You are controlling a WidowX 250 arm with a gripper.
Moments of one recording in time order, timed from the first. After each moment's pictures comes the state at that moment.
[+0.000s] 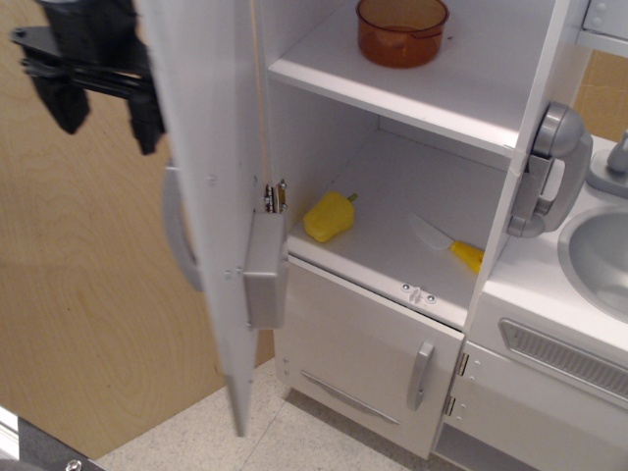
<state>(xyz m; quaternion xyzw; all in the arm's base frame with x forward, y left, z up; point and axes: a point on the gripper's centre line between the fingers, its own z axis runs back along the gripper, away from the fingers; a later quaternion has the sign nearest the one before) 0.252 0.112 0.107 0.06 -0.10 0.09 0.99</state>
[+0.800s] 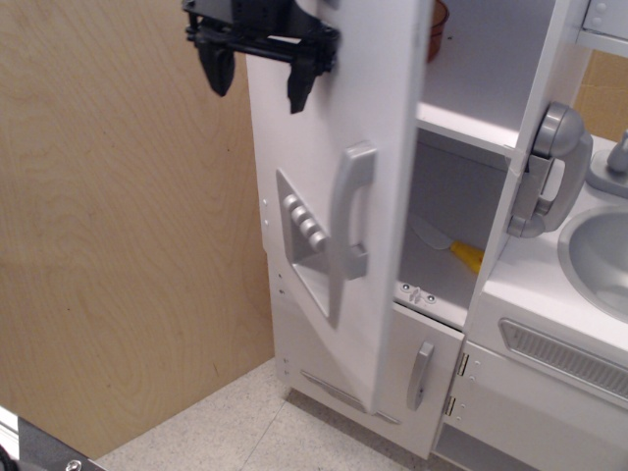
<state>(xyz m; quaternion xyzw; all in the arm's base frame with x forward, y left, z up) 0.342 0.063 0.101 0.06 -0.12 0.12 0.98</state>
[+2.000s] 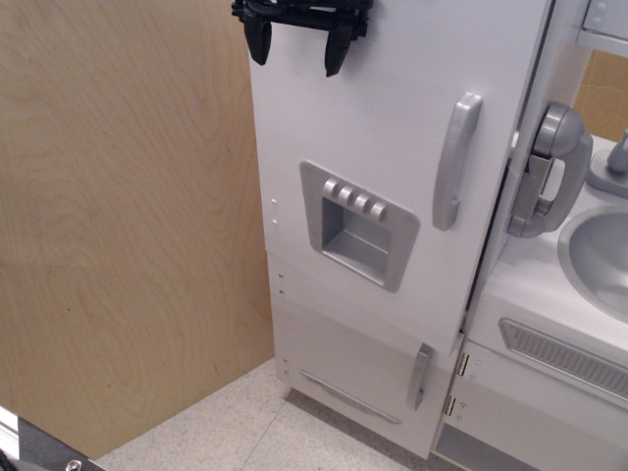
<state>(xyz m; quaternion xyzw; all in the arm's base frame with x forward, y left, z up) 0.404 0.065 0.091 0.07 -0.14 0.17 0.97</state>
